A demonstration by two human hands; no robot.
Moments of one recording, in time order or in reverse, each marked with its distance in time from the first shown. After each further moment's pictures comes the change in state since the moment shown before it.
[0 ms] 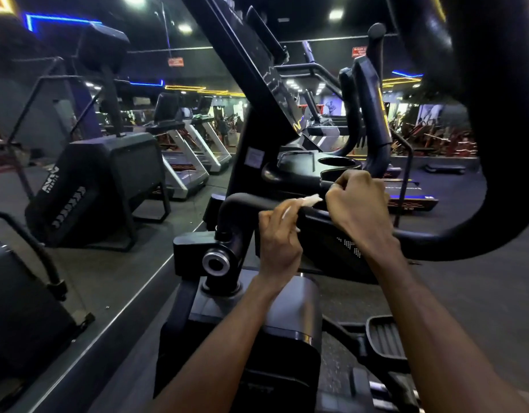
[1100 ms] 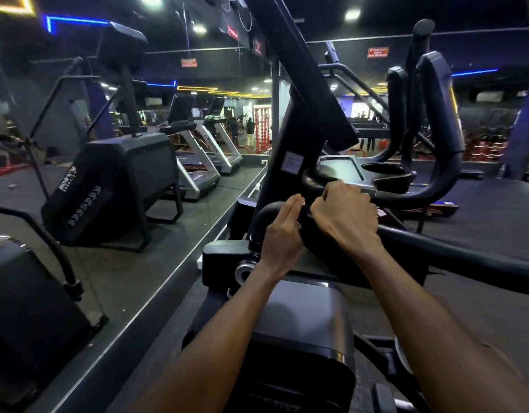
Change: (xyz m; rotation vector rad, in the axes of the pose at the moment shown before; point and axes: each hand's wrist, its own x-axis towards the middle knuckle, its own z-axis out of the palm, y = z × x) left_hand 0.032 -0.120 -0.014 -0.045 -0.205 -0.088; right_hand 0.017 -0.050 0.119 -0.285 -0.055 -0.181
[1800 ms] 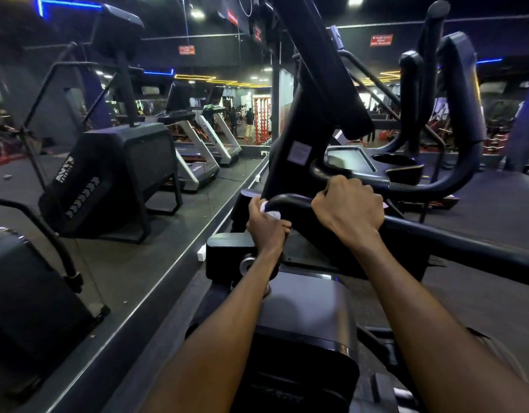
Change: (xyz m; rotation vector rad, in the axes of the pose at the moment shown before) left_hand 0.009 -0.034 0.003 -0.516 0.251 -0.812; right_hand 0.002 -0.007 0.024 -0.148 0.106 -0.066
